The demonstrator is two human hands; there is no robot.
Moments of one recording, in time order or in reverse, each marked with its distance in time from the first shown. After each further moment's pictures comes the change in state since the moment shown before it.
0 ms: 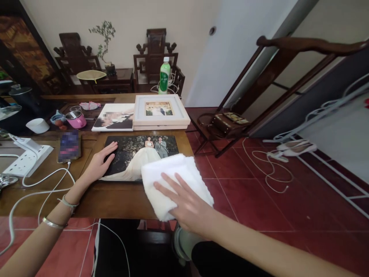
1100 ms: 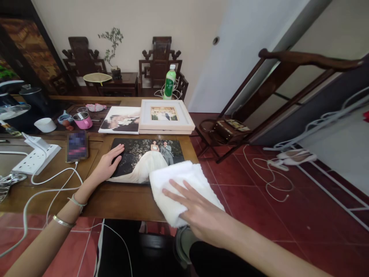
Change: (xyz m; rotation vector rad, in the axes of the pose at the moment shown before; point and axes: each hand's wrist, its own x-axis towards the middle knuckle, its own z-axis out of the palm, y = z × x) left_hand -0.001 -0.005 0.003 -0.008 0.009 0.011; right_hand -0.004 -0.003 -0.018 0.018 -0.134 0.011
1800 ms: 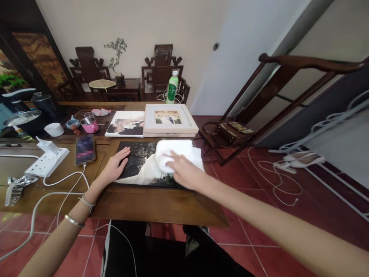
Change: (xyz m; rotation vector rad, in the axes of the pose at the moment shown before) left_hand -0.001 -0.005 0.000 0.048 -0.035 -0.013; right_hand 0.096 0.046 -0.023 -0.159 -0.076 0.299
